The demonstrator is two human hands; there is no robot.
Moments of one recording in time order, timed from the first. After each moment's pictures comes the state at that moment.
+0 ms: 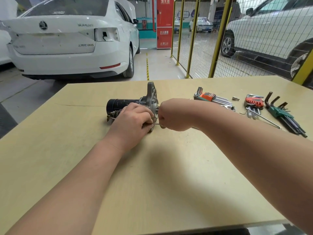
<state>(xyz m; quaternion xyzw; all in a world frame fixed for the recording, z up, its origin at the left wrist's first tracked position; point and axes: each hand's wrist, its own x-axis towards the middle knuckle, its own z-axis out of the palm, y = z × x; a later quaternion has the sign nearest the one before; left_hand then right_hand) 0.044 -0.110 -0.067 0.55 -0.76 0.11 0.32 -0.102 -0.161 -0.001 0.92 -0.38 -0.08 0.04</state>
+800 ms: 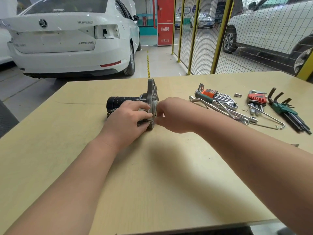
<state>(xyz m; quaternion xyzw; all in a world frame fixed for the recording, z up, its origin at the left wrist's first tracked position) 0.055 -0.107 -0.068 0.56 -0.76 0.11 0.32 -0.107 -0.165 -0.019 0.93 -0.37 0.05 0.02</state>
